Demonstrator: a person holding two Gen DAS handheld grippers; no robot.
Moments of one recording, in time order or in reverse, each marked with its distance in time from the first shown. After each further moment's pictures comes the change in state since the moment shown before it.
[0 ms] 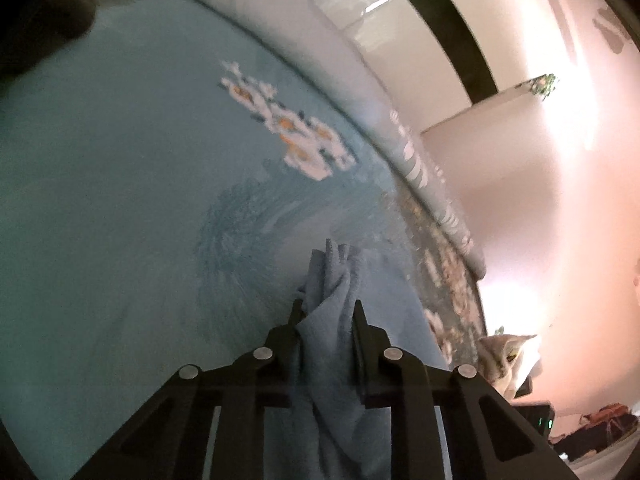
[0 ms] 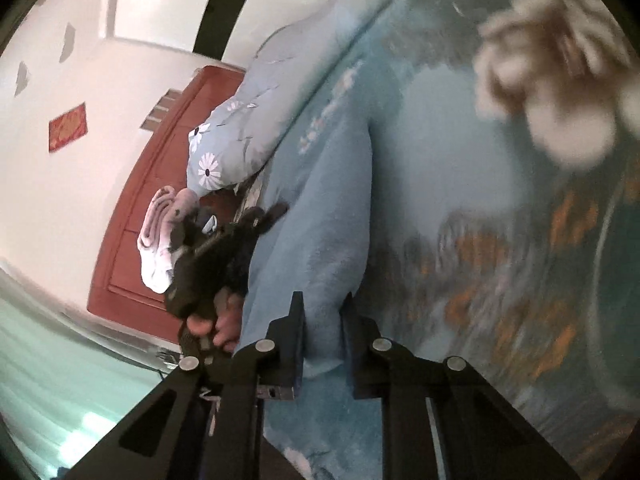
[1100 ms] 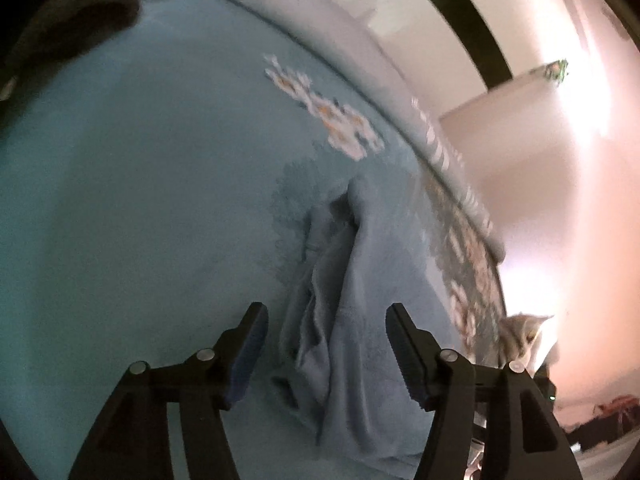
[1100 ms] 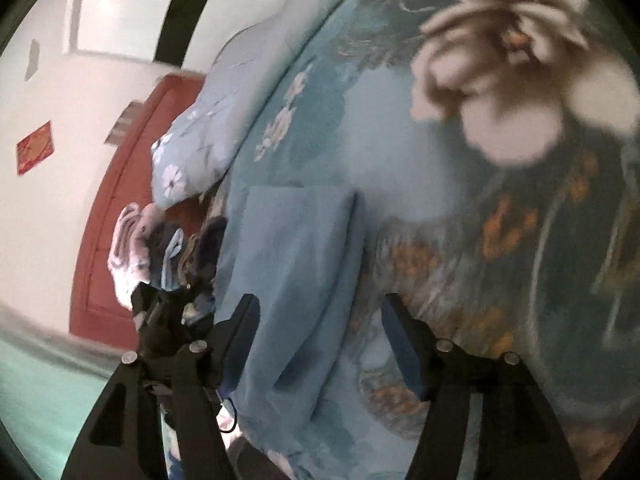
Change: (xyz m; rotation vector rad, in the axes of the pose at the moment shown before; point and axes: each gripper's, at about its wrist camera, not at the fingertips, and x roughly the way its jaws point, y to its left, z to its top) left arm -0.013 0.026 -0.005 0.022 0.108 0.090; right arm 0.001 -0.027 -0.018 0.156 -0.053 -0.125
